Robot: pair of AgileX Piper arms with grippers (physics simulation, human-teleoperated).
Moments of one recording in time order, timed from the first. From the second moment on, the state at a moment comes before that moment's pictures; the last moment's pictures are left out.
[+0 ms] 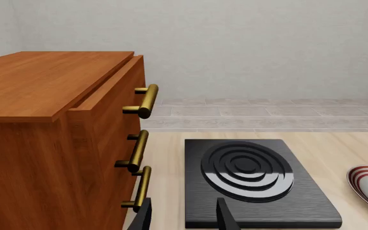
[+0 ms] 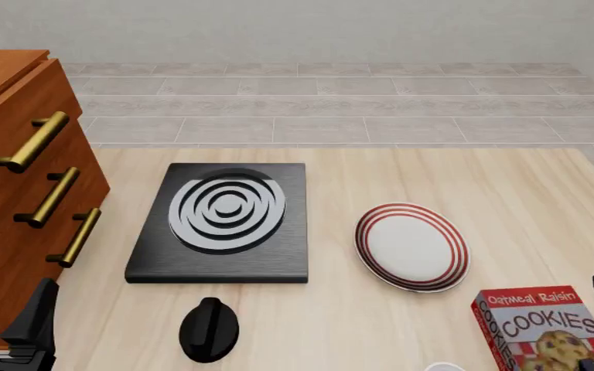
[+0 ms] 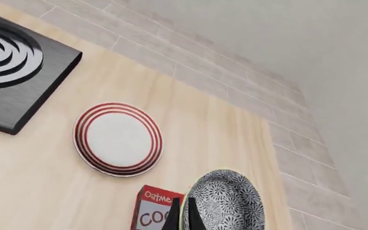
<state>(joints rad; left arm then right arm) 0.00 0.01 0.00 0.00 0.00 -0.01 0.17 -0.43 0.60 -0.45</state>
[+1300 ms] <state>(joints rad) 0.00 0.01 0.00 0.00 0.00 0.26 0.64 -0.45 0.25 -0.44</state>
